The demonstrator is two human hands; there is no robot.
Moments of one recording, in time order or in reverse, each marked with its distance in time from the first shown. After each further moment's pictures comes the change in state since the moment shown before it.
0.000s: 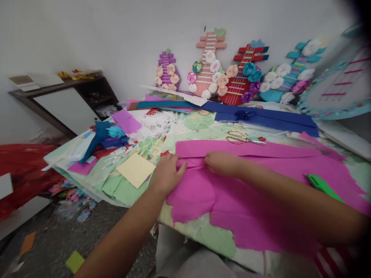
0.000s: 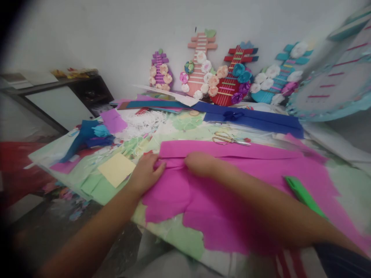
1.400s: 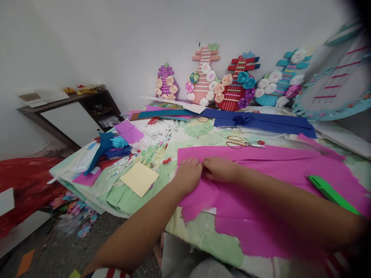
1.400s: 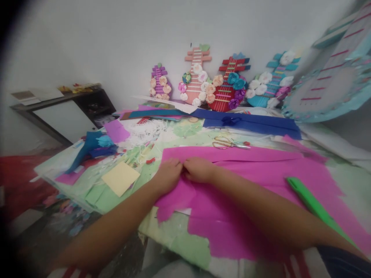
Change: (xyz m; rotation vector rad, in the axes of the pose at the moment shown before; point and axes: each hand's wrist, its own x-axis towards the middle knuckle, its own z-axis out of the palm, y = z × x) left_hand 0.025 0.030 0.021 0.261 -0.152 0.486; right_hand 0.005 -0.007 0.003 0.167 0.150 0.009
